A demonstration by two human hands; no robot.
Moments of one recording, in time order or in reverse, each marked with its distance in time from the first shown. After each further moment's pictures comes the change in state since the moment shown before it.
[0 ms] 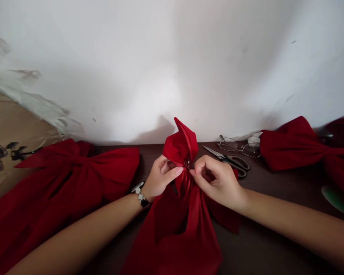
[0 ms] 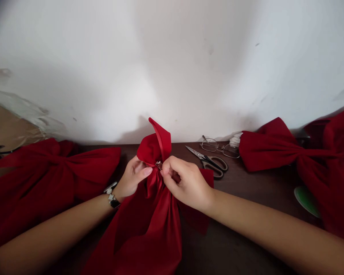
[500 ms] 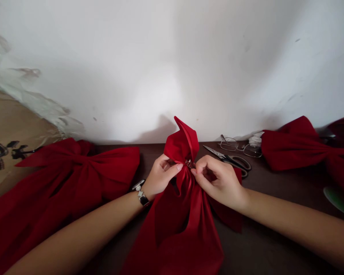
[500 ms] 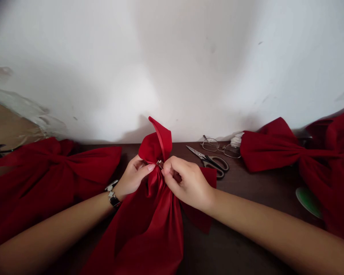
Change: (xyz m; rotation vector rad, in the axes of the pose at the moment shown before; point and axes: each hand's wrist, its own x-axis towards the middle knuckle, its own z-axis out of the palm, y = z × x) left_hand 0.005 0.000 -0.002 0.011 0.004 -0.050; right_hand 0.000 0.003 0.001 -0.028 0.005 -0.018
